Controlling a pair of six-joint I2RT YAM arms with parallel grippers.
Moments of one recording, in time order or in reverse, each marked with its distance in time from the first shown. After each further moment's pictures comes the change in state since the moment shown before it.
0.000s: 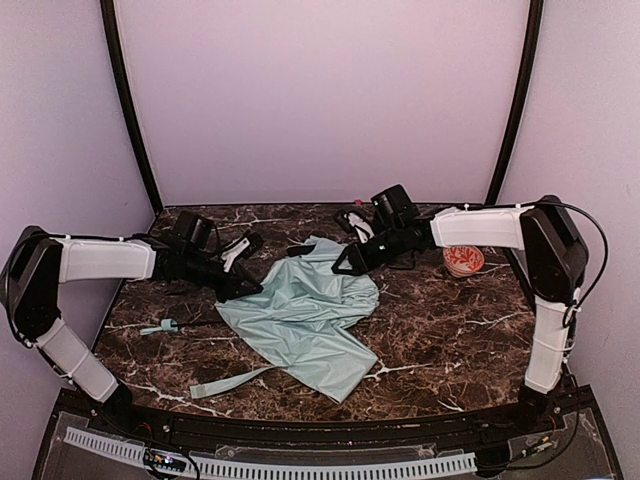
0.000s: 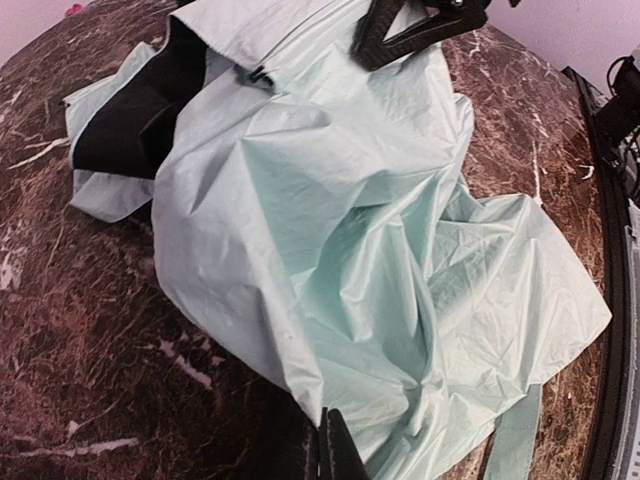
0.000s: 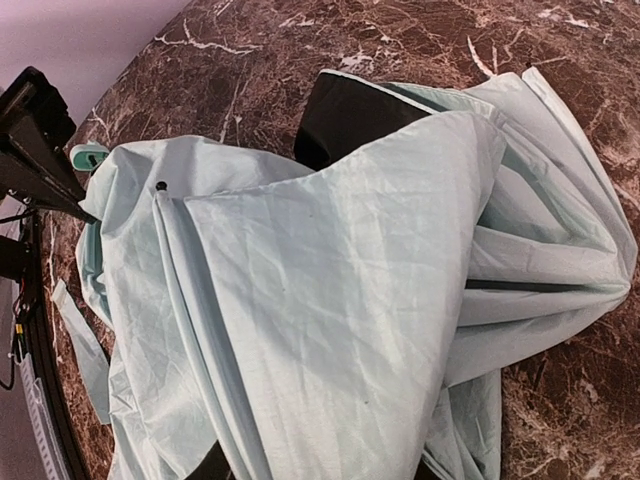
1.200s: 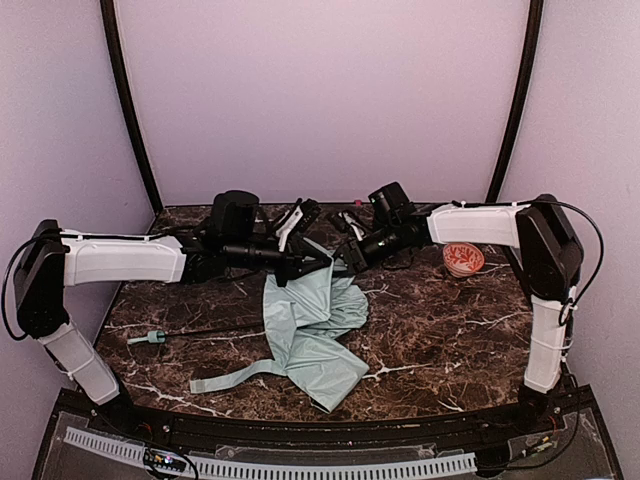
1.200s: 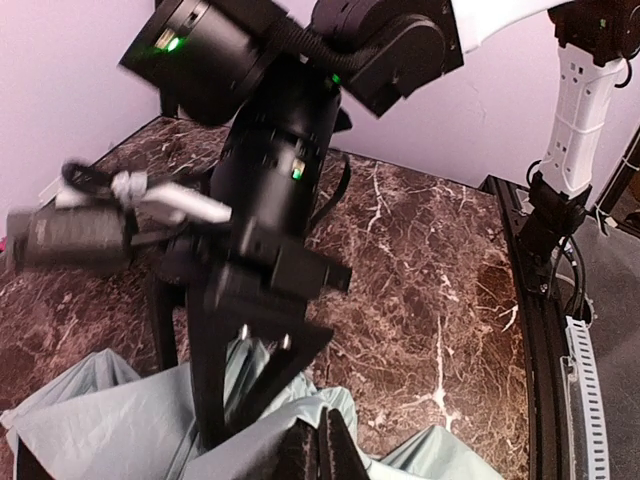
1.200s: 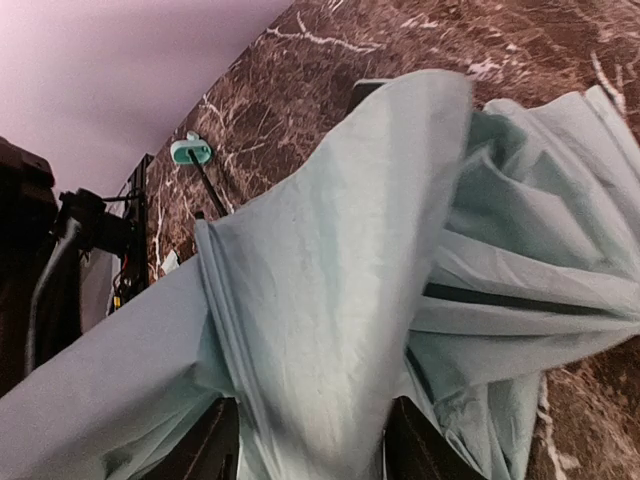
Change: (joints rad) left arm -0.331 0.076 0.203 0.342 -0.076 -0.256; right arm -0.005 0.041 0.056 -0.042 -0.288 0.029
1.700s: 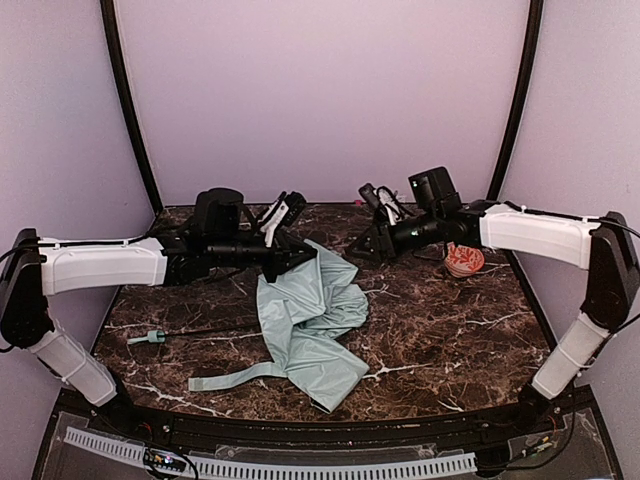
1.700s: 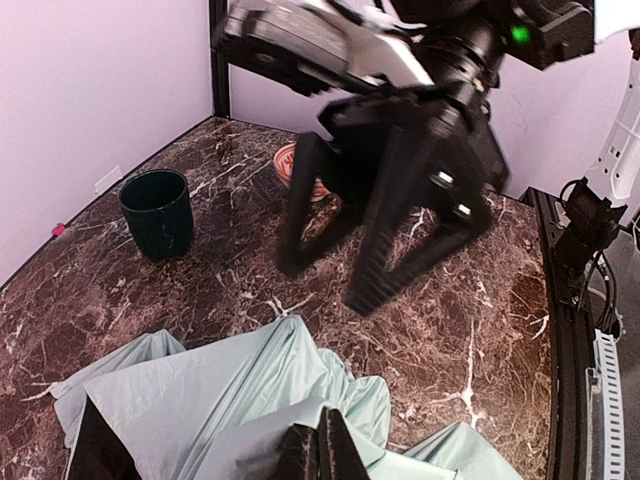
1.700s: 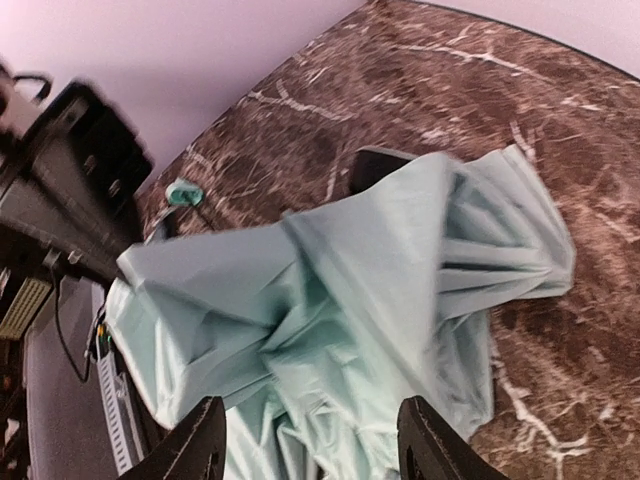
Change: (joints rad) left arm 0.007 -0.119 -0.063 -0.036 -0.141 -0.005; right arm -0.037 -0.359 -0.217 0.075 0.192 0.045
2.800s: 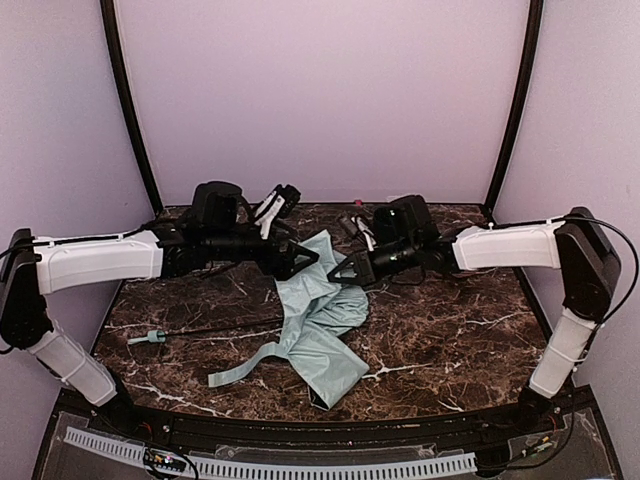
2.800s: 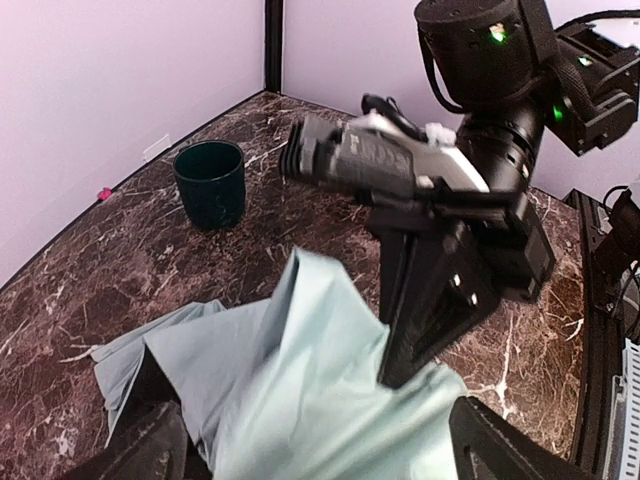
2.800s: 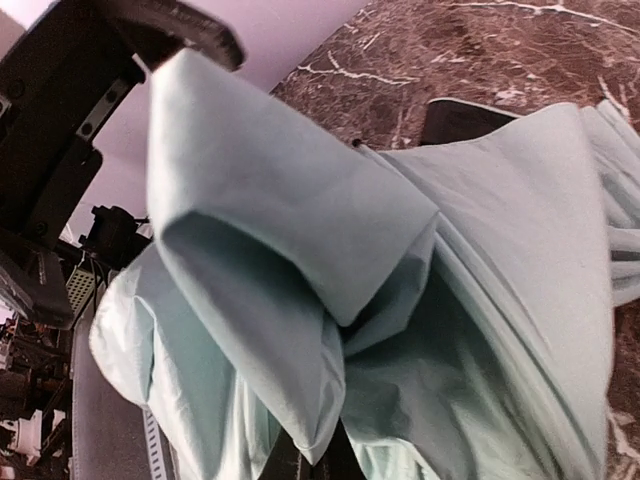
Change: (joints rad) left arm 0.022 -0.007 0.045 -0.102 -0.097 -0.013; right arm 0.108 0.103 -0.122 0.269 -0.121 0.146
